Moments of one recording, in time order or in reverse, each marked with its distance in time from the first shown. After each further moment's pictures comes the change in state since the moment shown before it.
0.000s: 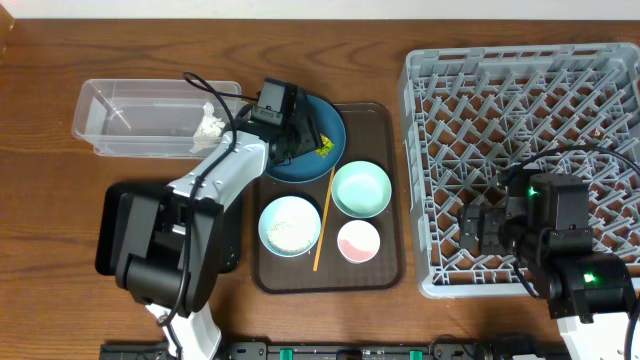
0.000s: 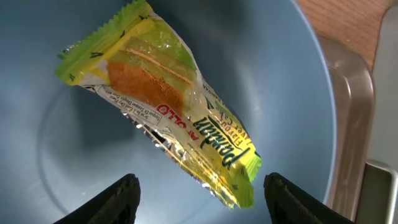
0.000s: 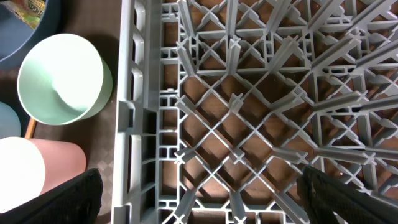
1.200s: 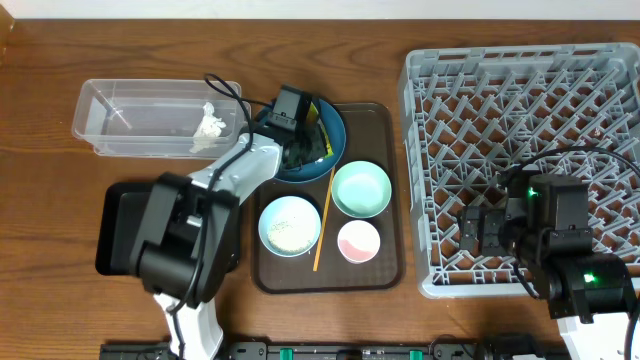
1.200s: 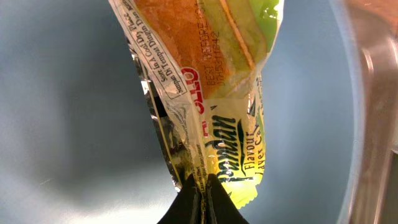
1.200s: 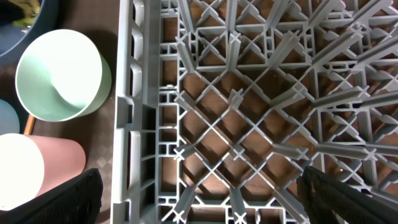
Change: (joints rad) left arm -0.045 0.029 -0.001 0.005 -0.025 0.038; right arm 0.000 0.000 0.000 -0.012 0.000 0.000
